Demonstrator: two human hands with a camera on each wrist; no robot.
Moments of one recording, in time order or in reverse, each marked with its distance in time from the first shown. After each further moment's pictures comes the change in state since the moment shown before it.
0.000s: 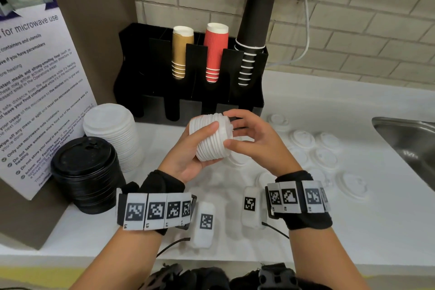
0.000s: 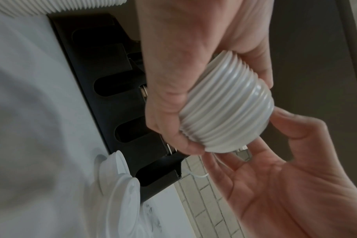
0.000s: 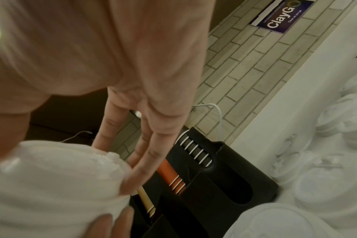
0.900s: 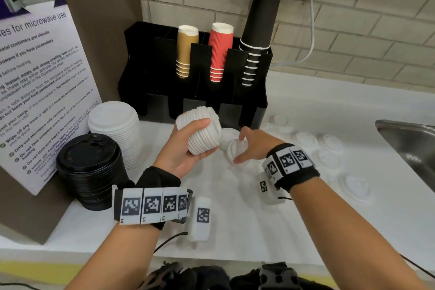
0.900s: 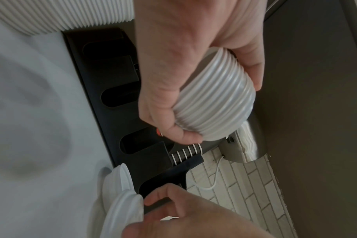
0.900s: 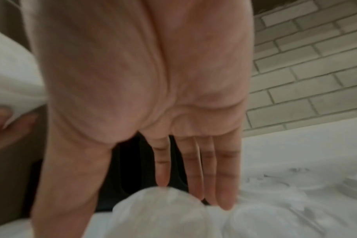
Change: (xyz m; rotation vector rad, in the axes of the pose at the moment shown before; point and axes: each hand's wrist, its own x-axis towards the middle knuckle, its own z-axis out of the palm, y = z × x) left_hand 0.004 0.006 -0.017 -0.134 0.080 0.084; right_hand 0.052 0.049 -0.016 -0.936 -0.384 0.529
